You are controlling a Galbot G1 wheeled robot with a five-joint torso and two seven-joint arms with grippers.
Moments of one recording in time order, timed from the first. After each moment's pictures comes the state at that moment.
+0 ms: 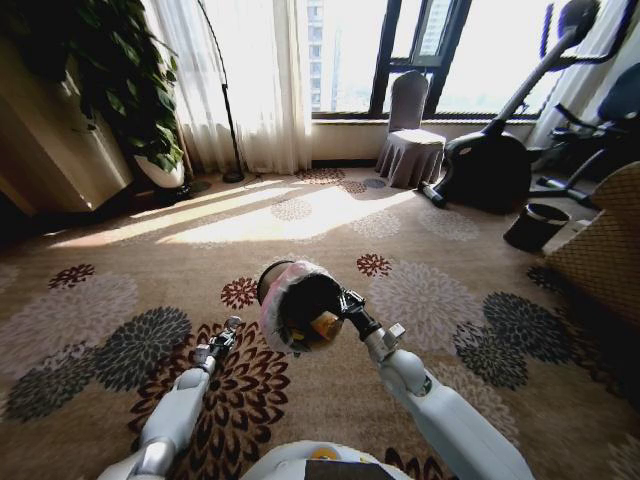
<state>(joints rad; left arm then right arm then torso) 0.93 -1.20 -0.54 -0.72 -0.36 -0.21 0.27 -1.05 1.05 -0.05 1.82 0.53 0.24 -0.02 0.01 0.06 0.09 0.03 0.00</state>
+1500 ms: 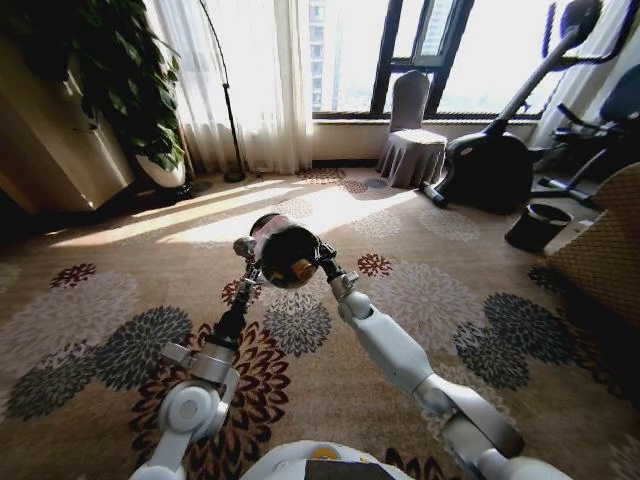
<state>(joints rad) 1.58 -1.29 -0.45 -2.35 -1.56 0.07 0.09 -0.50 1.39 -0.20 1.13 0.45 0.51 -0.02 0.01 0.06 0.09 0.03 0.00</state>
